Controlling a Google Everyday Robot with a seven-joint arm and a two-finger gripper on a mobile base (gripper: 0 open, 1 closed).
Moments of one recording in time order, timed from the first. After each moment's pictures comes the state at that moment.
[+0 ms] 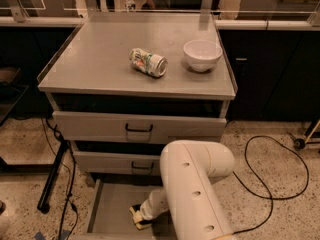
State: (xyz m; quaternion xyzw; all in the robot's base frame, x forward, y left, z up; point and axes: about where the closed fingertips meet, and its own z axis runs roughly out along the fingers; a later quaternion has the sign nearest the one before) arm 0.510 0.087 0.125 -0.22 0.95 0.22 0.07
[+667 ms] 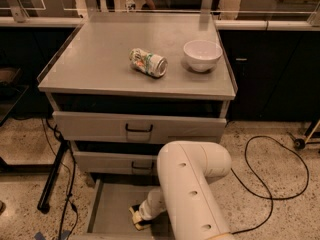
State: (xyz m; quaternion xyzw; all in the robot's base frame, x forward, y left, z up) arm 0.509 0.091 0.119 -0.22 0.95 0.22 0.06
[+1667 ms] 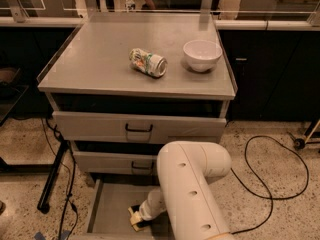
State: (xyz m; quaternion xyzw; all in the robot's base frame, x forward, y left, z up) arm 0.509 0.091 0.118 -0.22 0.95 0.22 0.06
